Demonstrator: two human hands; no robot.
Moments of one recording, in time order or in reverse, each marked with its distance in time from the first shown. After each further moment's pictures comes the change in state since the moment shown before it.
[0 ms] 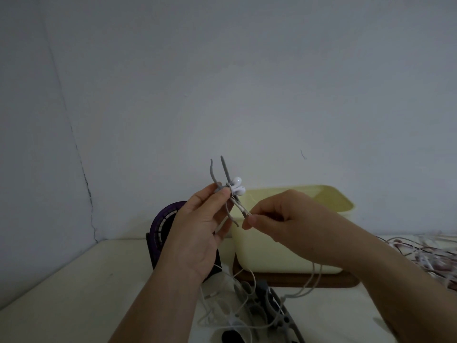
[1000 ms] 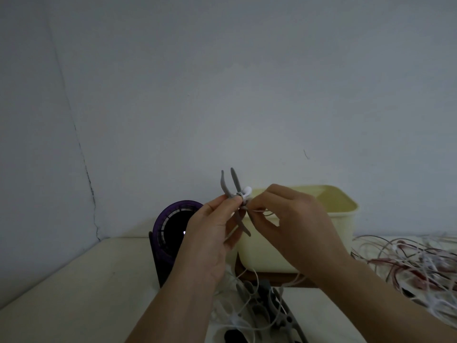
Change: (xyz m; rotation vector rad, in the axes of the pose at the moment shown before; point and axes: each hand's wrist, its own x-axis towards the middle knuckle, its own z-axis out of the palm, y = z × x) left_hand -0.003 -0.008 0.007 0.040 0.038 -0.057; right_hand 0.013 0.024 0.033 -0.285 0.555 -0.396
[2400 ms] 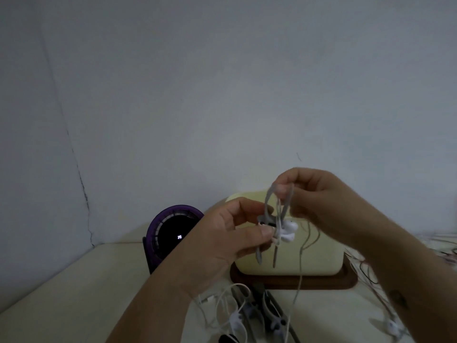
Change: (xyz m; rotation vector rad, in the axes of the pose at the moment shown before) left_hand -0.009 0.010 -0.004 0.200 -0.567 0.021; right_hand 0.011 0.034 -0.043 0.998 -0.228 0.531
